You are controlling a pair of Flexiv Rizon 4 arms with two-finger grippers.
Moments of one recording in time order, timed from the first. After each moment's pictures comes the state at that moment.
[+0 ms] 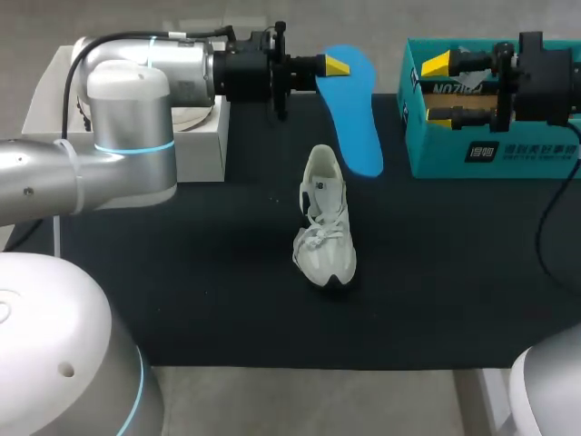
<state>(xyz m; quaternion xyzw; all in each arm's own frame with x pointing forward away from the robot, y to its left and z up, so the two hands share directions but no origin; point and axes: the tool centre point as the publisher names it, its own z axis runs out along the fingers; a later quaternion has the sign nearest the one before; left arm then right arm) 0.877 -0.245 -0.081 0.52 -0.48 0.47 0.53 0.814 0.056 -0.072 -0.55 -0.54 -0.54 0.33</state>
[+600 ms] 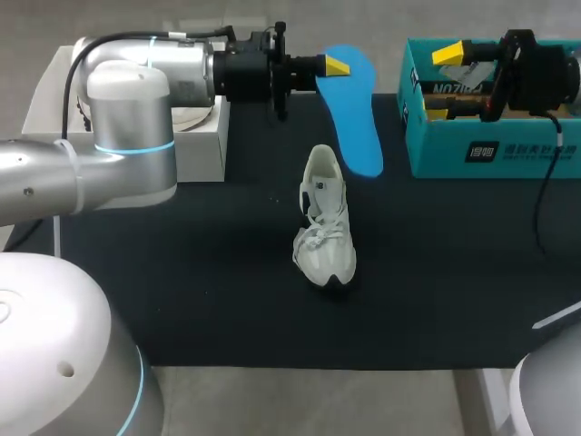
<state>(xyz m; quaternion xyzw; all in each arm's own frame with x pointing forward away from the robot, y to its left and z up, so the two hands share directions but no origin) 0.877 -0.246 -0.081 0.52 -0.48 0.47 0.53 0.843 0.043 -0.072 -0.48 -0.55 -0.54 0.43</state>
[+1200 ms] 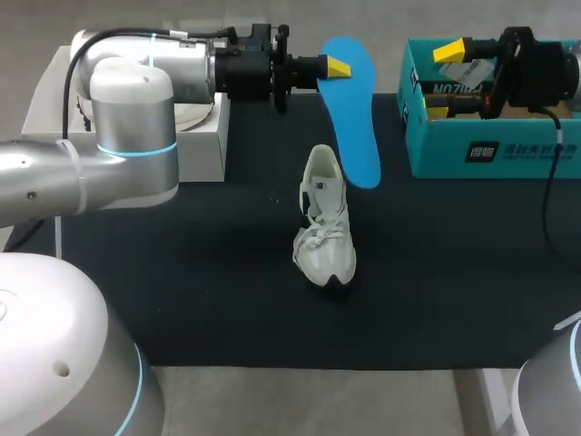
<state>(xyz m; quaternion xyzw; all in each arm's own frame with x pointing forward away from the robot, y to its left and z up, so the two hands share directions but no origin) 0.882 -0.248 -0.086 0.48 -0.54 0.52 0.46 0.848 0.041 -0.074 -0.47 -0.55 -0.53 0.44</state>
